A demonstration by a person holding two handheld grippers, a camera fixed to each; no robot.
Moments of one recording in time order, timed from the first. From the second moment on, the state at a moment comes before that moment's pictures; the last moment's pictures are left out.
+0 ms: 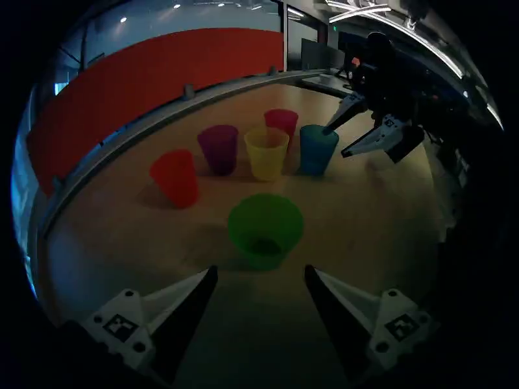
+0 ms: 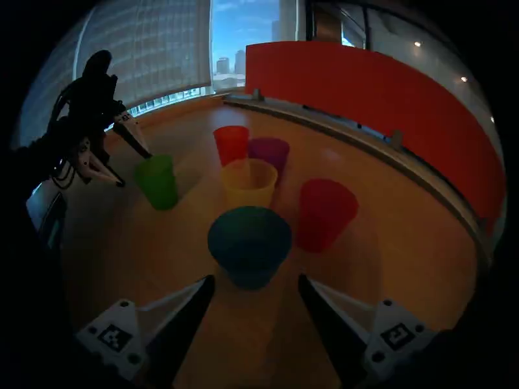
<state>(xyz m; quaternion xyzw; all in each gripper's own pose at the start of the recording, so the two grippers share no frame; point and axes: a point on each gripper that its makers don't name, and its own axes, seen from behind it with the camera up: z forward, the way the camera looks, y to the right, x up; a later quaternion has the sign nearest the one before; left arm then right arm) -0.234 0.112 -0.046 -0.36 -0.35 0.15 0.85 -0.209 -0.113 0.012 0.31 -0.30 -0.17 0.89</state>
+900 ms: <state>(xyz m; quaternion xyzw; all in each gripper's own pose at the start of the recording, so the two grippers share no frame) -0.137 0.026 -0.030 -0.14 -0.12 0.06 0.98 -0.132 -0.042 -0.020 0.10 -0.13 -0.09 0.98</state>
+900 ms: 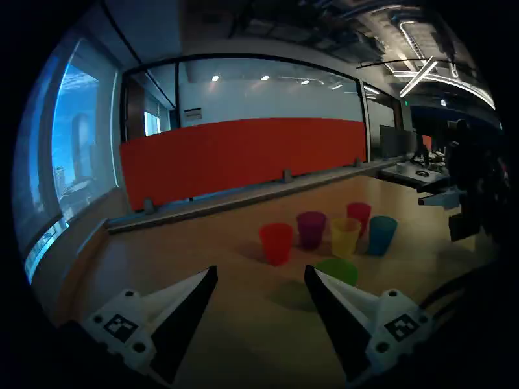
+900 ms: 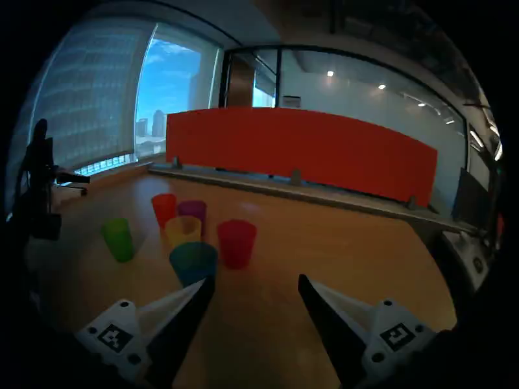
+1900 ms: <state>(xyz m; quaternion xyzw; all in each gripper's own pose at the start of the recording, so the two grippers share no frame) -0.093 -0.013 -0.018 0.02 0.00 0.01 1.00 -0.056 0.010 -0.017 -0.06 0.04 -0.04 1.00</state>
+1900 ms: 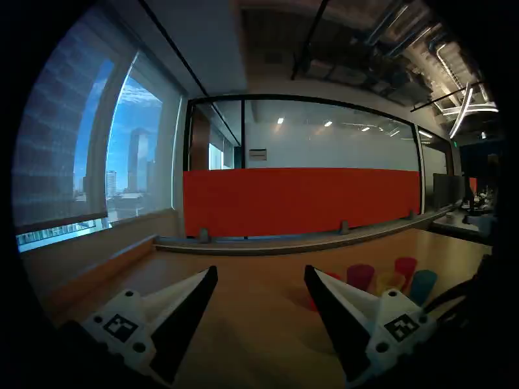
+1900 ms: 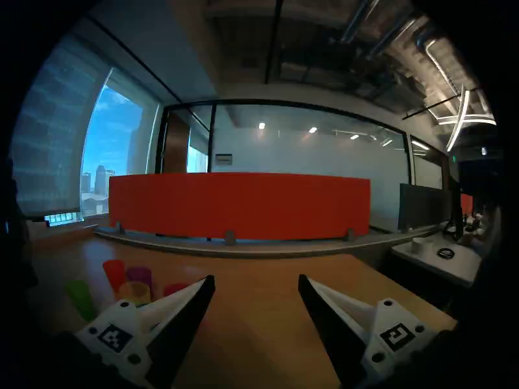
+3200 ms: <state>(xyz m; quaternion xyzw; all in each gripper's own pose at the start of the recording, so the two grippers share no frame) -0.160 -0.023 -0.011 0.07 0.00 -0.02 1.00 -0.038 0.005 -0.006 -0.06 0.04 0.00 1.00</state>
